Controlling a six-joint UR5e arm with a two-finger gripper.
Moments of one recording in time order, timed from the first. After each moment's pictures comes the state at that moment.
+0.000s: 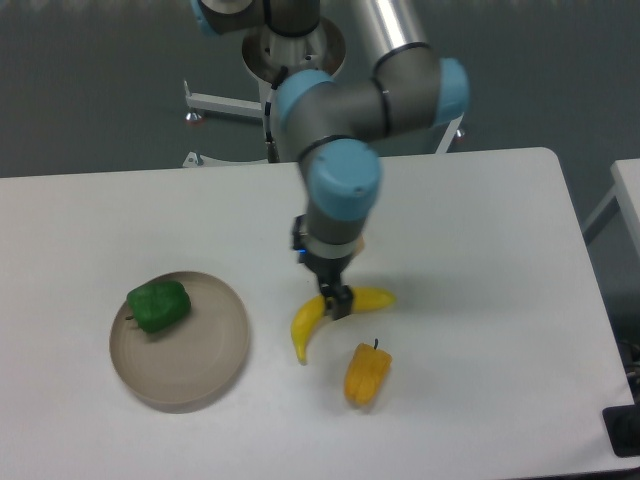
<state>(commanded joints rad) 2.02 -2.03 -1.35 -1.34 1.48 1.31</state>
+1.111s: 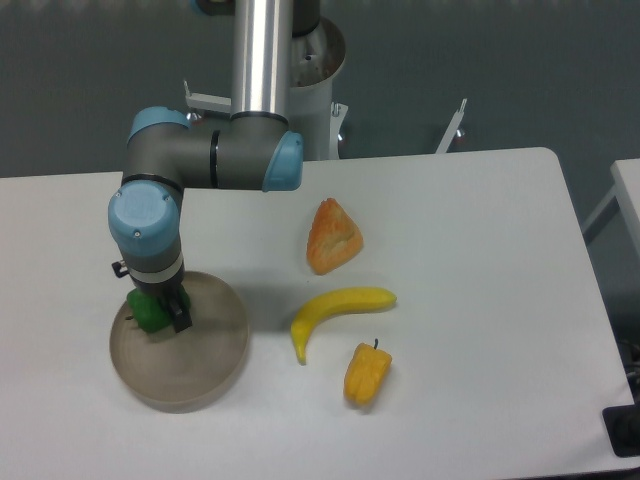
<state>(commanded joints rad) 1.79 -2.15 -1.38 -1.27 1.42 0.99</state>
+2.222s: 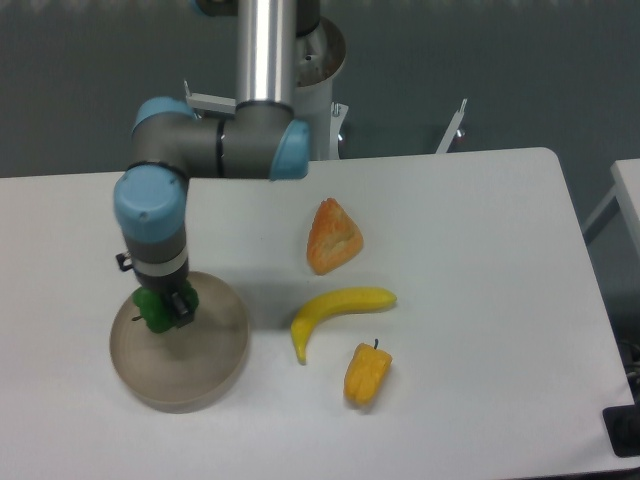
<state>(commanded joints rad) 1.93 -2.01 -1.38 -1.24 1.43 1.00</state>
